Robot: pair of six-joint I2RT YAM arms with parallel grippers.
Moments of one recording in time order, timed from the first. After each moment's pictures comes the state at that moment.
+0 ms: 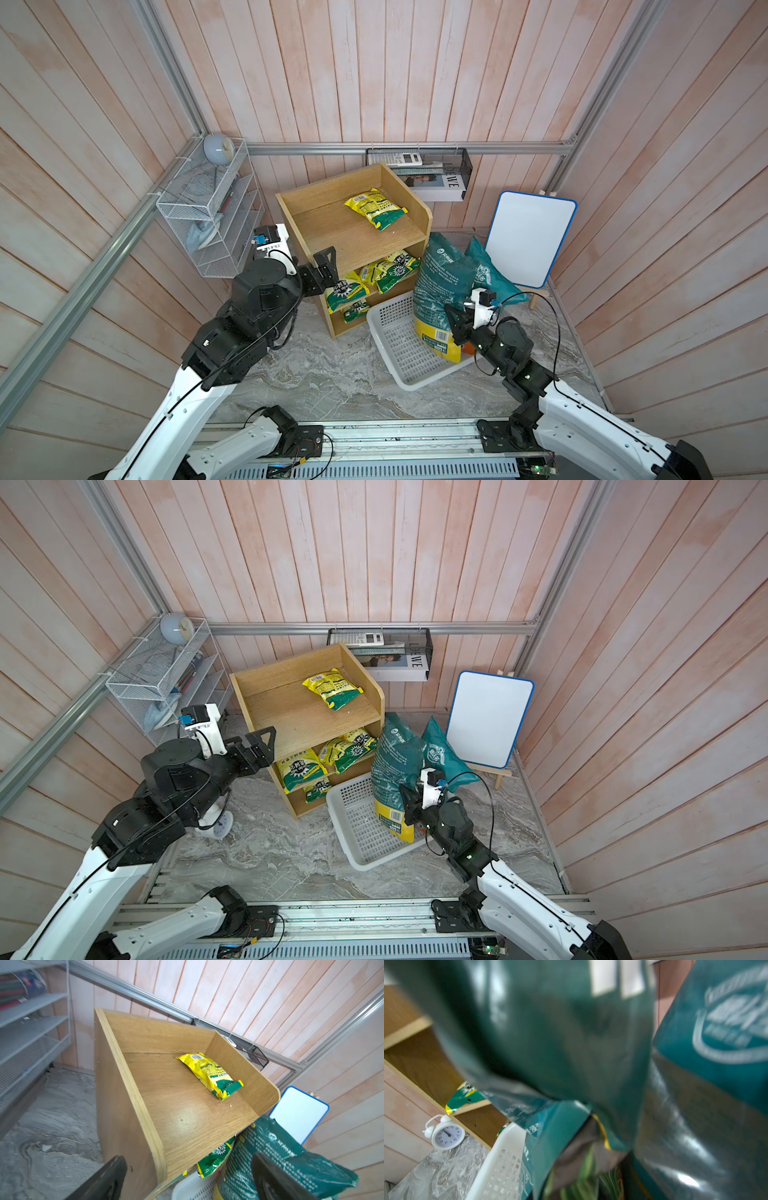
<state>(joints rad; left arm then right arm) -0.63 0.94 1.44 -0.73 -0.42 -0.49 0.65 0.77 0.28 0.35 0.05 0.39</state>
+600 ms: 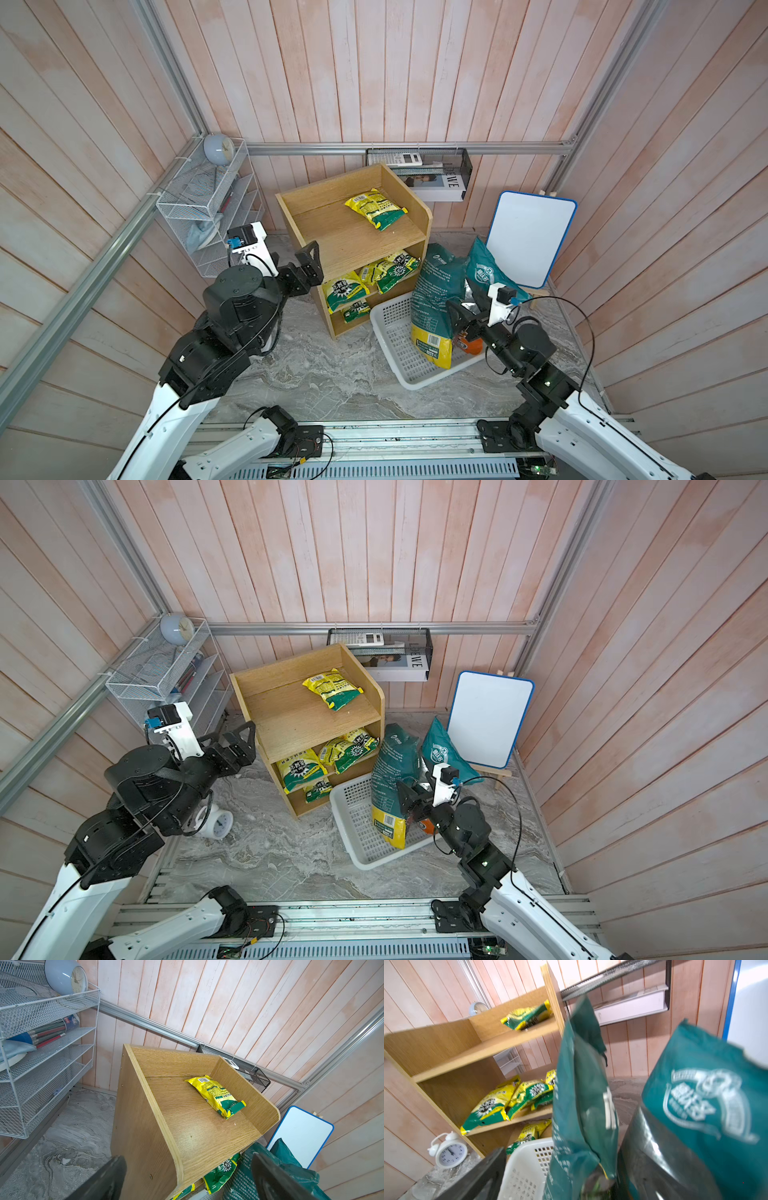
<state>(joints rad) -0.63 0.89 1.45 -0.72 -0.47 -0.46 0.64 0.61 0.54 0.07 0.09 0.33</state>
